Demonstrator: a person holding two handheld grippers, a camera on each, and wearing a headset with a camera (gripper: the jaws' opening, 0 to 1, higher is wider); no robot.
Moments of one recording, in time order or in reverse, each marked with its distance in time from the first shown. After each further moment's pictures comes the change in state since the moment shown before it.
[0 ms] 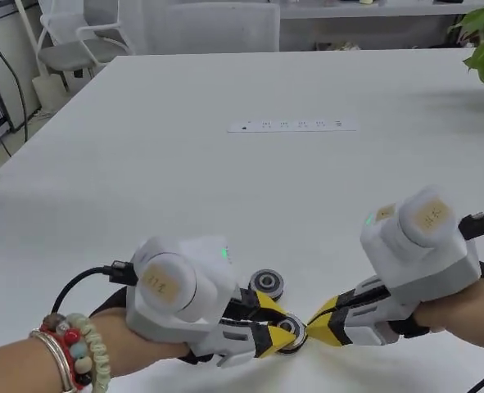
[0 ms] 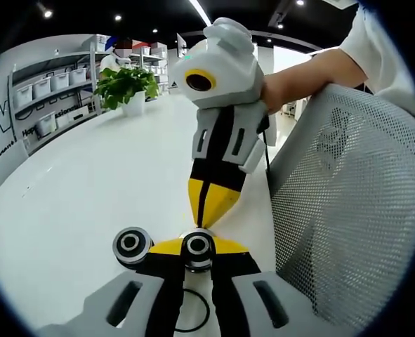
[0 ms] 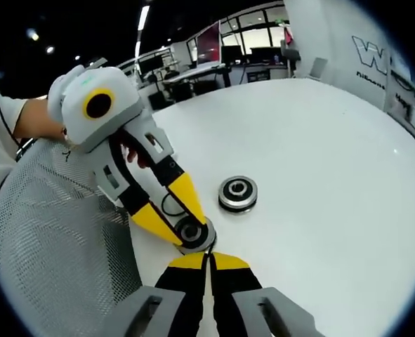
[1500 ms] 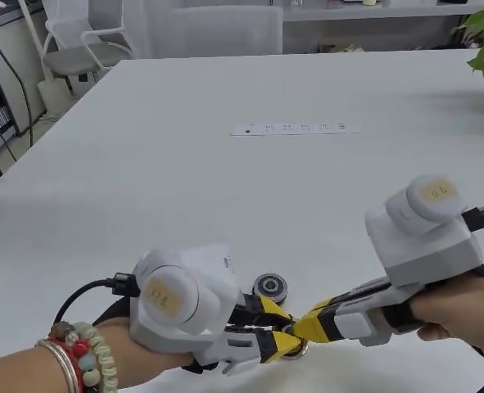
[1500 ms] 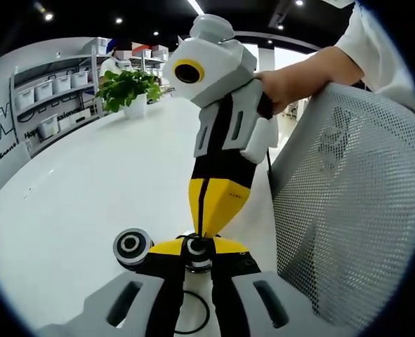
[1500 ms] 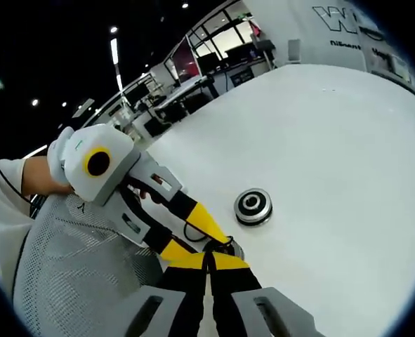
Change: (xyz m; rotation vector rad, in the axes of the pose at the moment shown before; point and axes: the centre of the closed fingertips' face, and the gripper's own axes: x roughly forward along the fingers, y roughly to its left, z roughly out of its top) left arm 0.001 0.000 0.001 0.004 -0.015 0.017; right arm -0.001 0.019 0.023 0.170 -0.077 0.084
